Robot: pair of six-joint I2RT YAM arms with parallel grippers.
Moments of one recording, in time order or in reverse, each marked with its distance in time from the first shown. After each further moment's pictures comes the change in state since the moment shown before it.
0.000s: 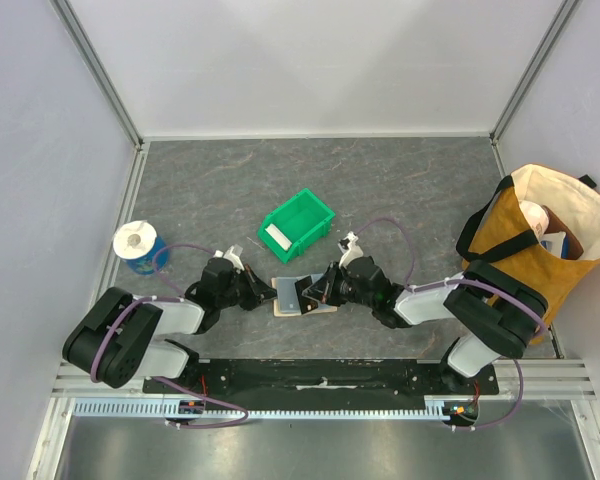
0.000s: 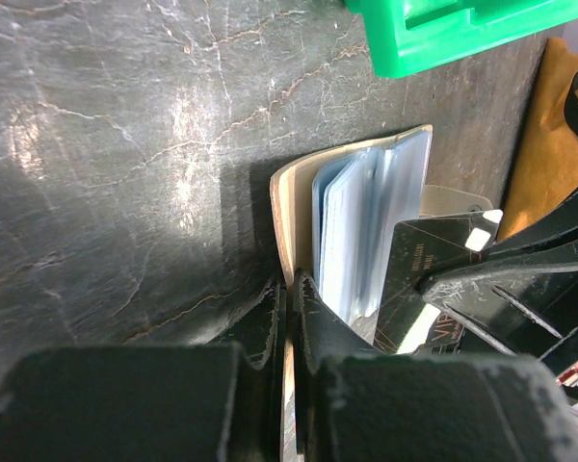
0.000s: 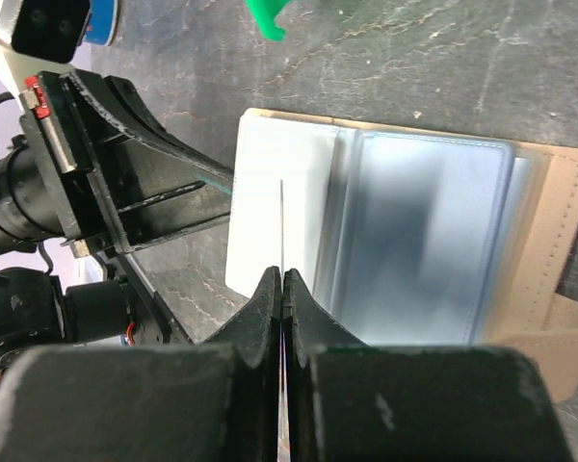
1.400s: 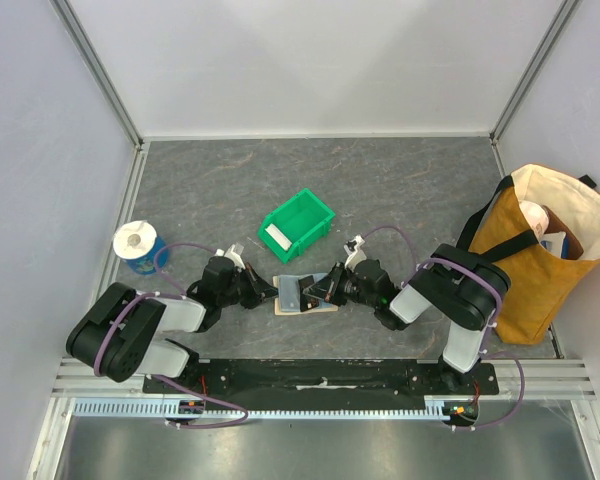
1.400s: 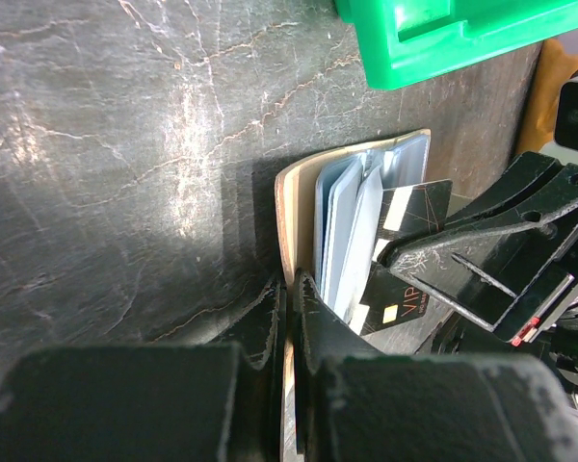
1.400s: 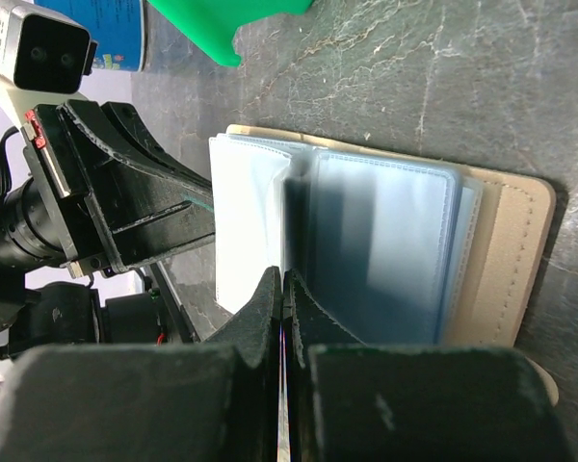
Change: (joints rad) left arm -0.001 0.039 0.012 0.026 0.003 0.000; right arm -0.074 0.233 -0.060 0.360 -0.109 0.117
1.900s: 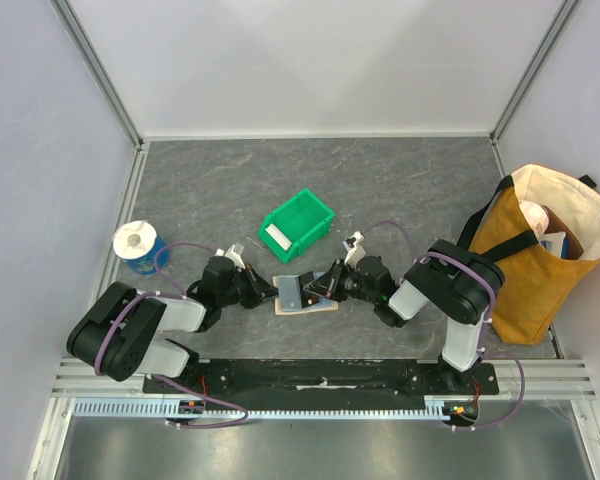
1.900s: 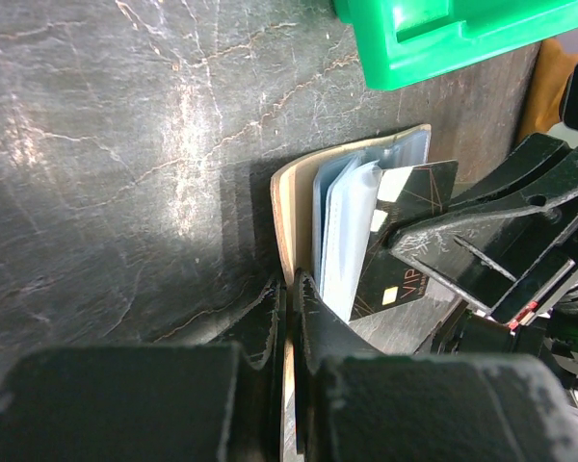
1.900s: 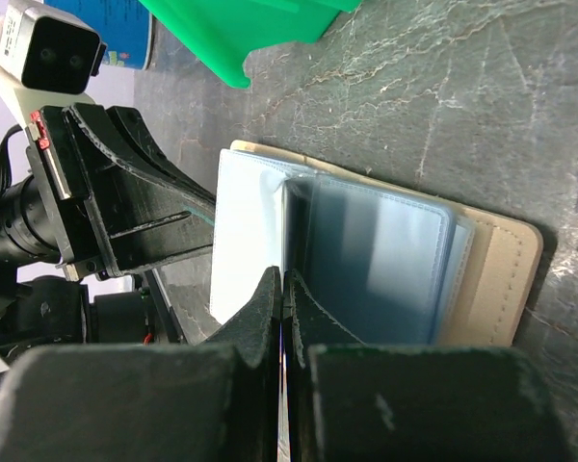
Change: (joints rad) left arm 0.000 0.000 0.000 0.006 0.004 0.000; right arm -0.038 0.032 0.017 0.044 -0.043 -0.072
